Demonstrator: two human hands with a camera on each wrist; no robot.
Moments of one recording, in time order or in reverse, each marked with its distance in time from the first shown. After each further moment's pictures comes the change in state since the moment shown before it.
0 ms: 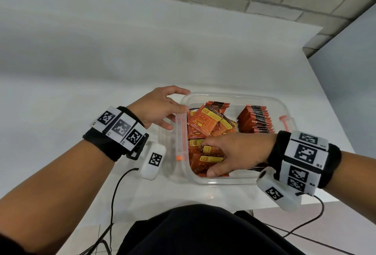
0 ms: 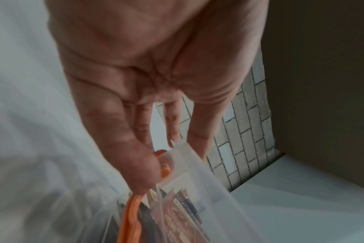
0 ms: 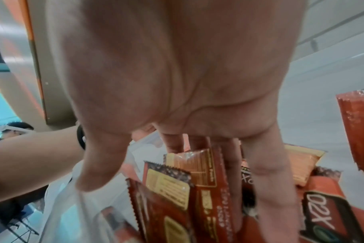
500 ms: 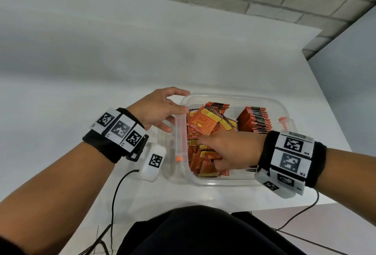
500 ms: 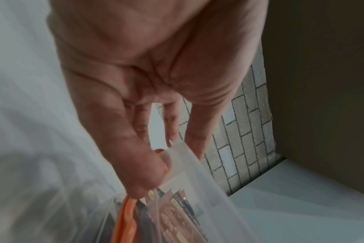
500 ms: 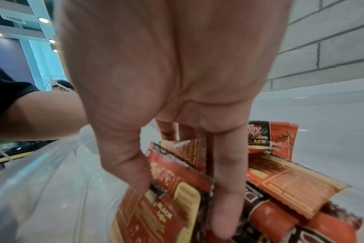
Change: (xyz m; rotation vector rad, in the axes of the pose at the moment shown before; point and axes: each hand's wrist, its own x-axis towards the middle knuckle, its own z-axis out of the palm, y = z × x) left_hand 0.002 -0.003 0.000 -0.003 -0.003 0.003; right_hand 0.012 -0.002 0.002 -0.360 0.092 -0.010
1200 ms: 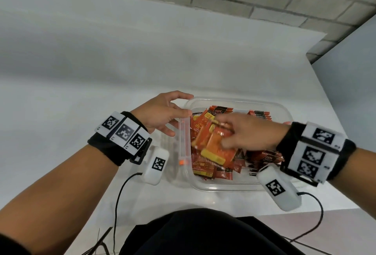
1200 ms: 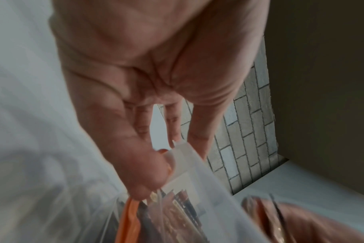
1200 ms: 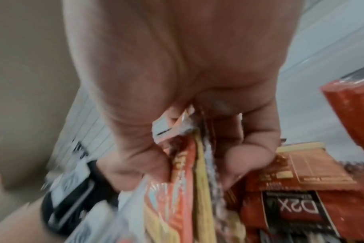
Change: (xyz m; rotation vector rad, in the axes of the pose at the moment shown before) left_hand 0.001 -0.003 -0.002 -0.014 -0.026 -0.001; right_hand -0.010 0.023 -0.020 0.682 0.169 0.147
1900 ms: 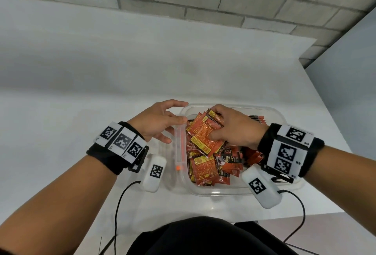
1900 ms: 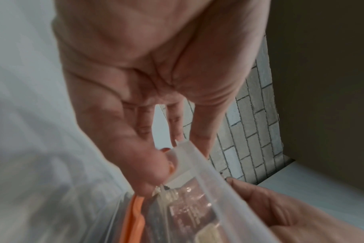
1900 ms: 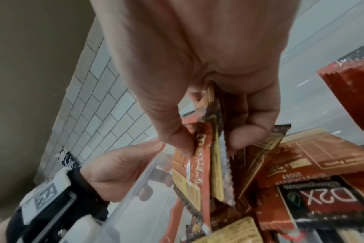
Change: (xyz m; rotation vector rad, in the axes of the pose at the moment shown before) left_hand -0.003 0.000 0.003 -0.022 0.022 0.017; right_hand 0.018 -0.002 0.002 0.210 0.279 0.043
